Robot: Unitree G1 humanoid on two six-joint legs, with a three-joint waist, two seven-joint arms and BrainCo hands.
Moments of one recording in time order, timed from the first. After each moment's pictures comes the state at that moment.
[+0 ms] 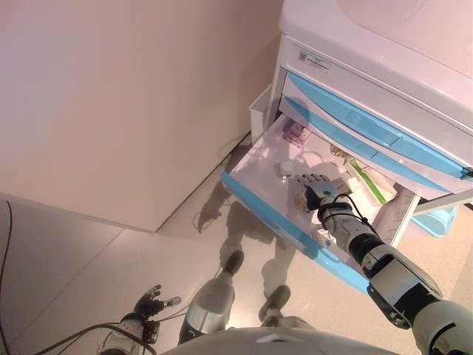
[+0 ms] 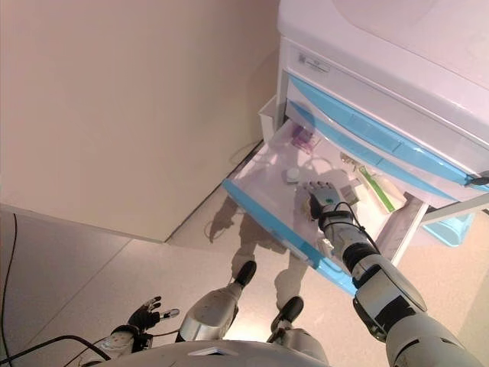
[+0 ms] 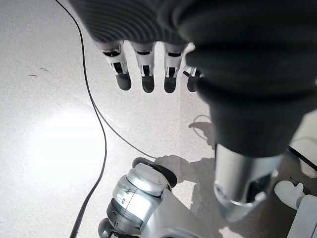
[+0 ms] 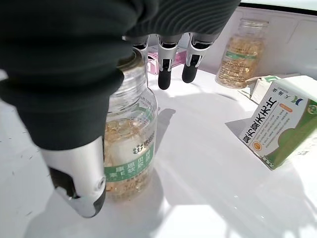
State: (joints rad) left arm 0.04 0.33 -0.20 1.15 -0.24 -0.18 -0.03; right arm -0.62 -0.41 0.64 1.06 -0.81 0.06 -0.32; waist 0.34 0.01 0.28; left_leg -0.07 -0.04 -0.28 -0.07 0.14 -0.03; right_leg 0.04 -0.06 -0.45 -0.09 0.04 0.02
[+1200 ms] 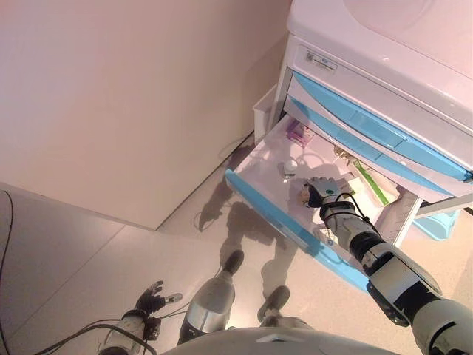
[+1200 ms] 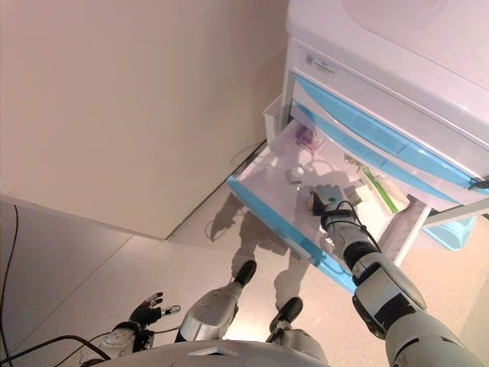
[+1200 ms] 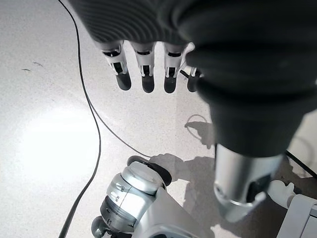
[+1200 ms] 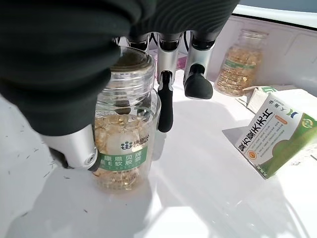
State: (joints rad) left arm 0.04 0.33 -0.20 1.11 -0.24 -0.18 -0.03; right arm -0.64 -0.41 0.63 1.09 -0.83 0.06 -0.32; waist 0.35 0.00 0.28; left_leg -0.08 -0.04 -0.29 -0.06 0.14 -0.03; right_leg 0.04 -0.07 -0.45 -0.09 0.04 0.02
